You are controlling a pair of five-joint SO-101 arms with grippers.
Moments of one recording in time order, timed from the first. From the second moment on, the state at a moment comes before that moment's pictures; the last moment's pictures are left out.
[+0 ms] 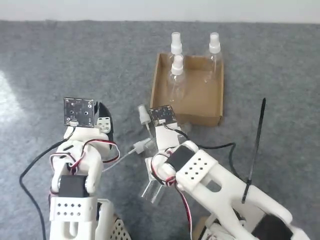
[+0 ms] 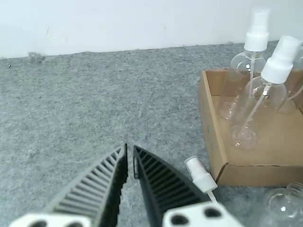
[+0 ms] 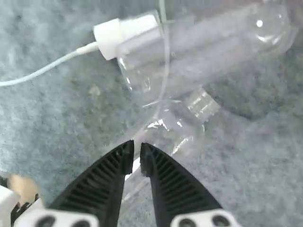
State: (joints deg) left arm -4.4 -75.9 73.2 43.5 2.5; right arm -49.8 -26.3 49.1 61.1 -33.2
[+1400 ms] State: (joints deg) left arm -4.4 -75.9 73.2 43.5 2.5; right arm -47.2 -25.1 36.9 70.6 -32.1
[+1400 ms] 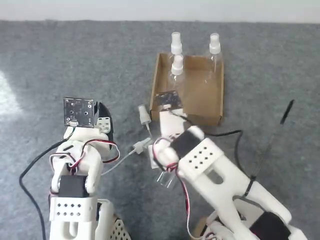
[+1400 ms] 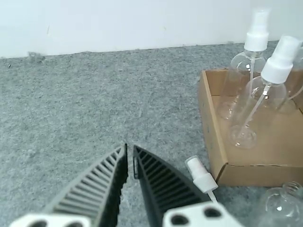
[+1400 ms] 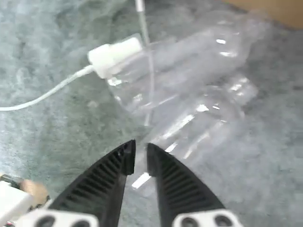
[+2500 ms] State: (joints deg) left arm -4.4 -75.9 73.2 43.5 2.5; right arm -40.5 -25.2 53.3 56.4 -37.7
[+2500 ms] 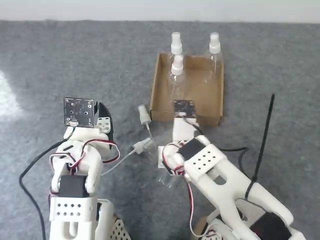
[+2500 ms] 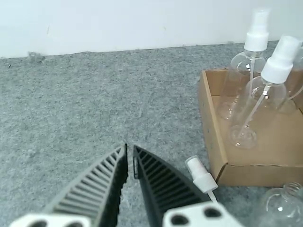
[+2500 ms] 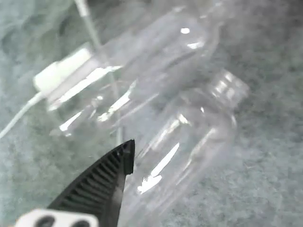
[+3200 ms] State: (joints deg) left arm -4.4 -75.9 73.2 43.5 2.5; right arm -25.2 -25.1 57.1 64.9 -32.0
